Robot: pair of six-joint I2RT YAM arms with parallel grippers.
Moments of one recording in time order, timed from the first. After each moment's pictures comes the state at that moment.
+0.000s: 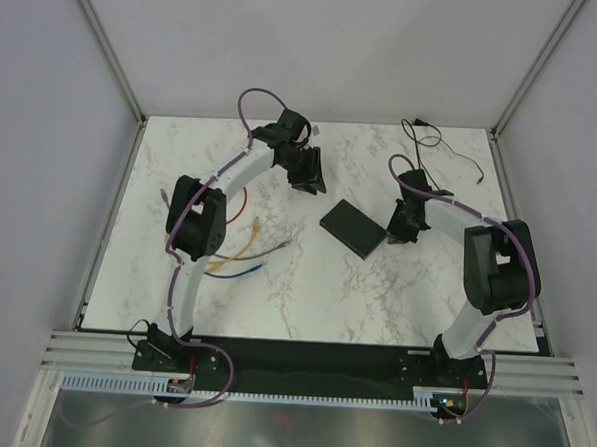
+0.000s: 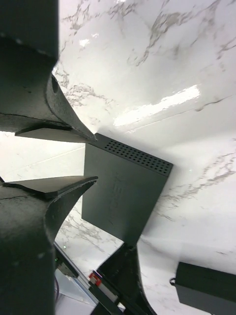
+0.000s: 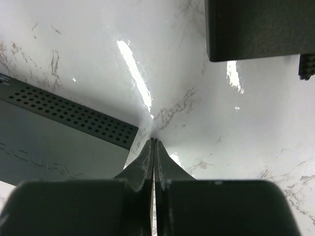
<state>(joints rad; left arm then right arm) -0.49 2.26 1.98 -0.75 0.42 -0.46 0.21 1.76 1.06 -0.52 0.03 0.60</state>
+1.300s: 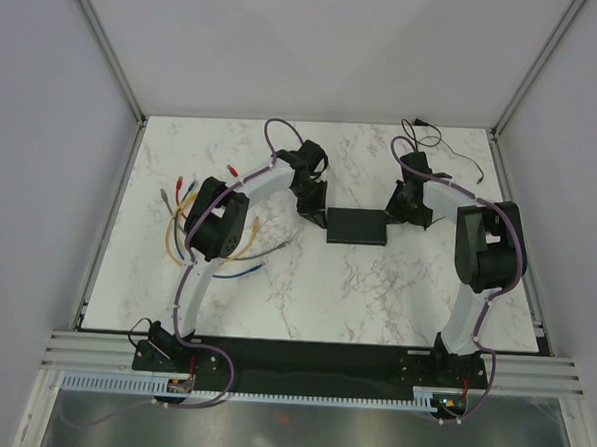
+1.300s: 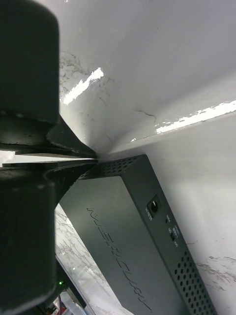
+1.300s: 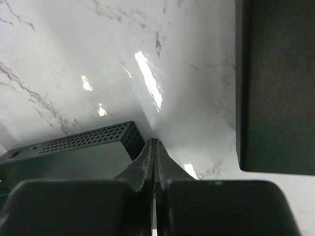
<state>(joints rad) -0.57 2.37 1.92 -0.79 0.39 -0.50 0.17 1.92 1.25 -0.49 -0.02 0.61</state>
